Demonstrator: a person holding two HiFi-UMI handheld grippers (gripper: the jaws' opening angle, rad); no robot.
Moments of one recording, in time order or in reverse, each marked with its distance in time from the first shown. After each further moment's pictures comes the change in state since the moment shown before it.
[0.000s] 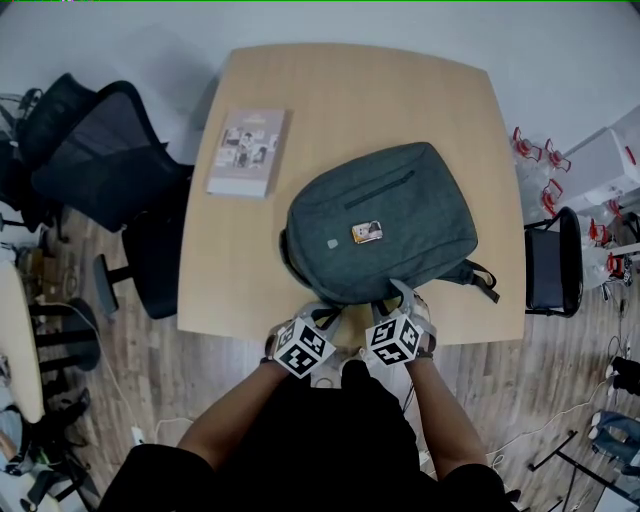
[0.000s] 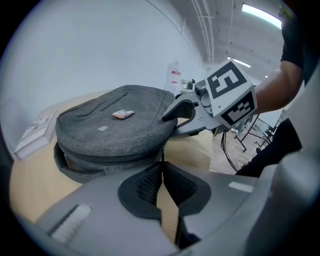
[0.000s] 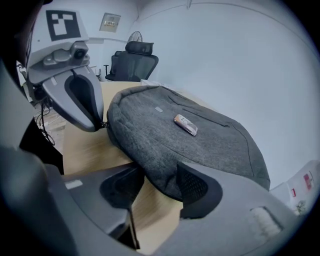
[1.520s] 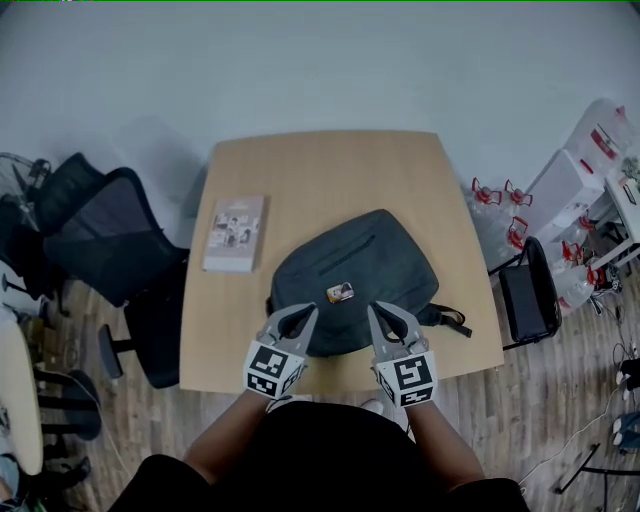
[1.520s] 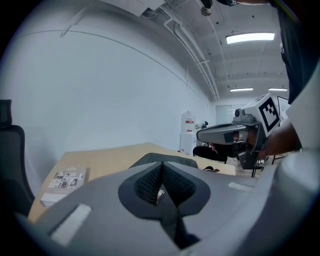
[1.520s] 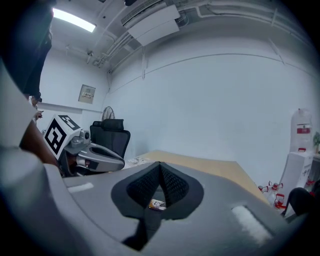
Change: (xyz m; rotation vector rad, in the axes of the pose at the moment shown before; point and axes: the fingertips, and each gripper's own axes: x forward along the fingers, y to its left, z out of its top) left arm -0.107 0.072 0.163 -0.027 -0.567 0.221; right arm -0.163 -0.106 0.135 0.401 -0.670 -0.125
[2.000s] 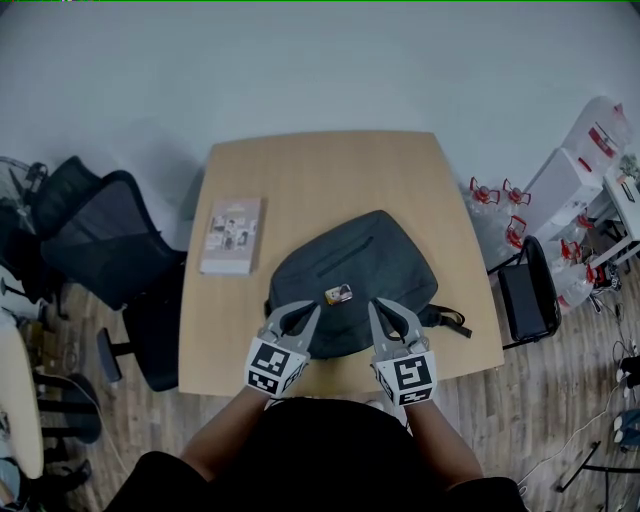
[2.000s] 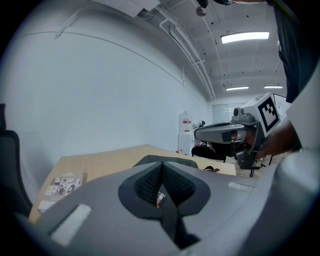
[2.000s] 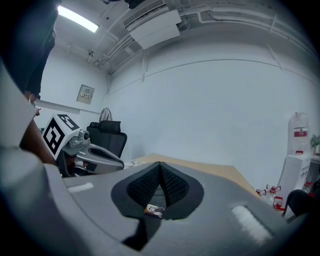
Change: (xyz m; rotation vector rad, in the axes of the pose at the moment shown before) left arm 0.013 0.001 0.008 0.042 -0.015 -0.027; right arm 0.005 -0.010 0.007 -0.016 -0.056 -0.038
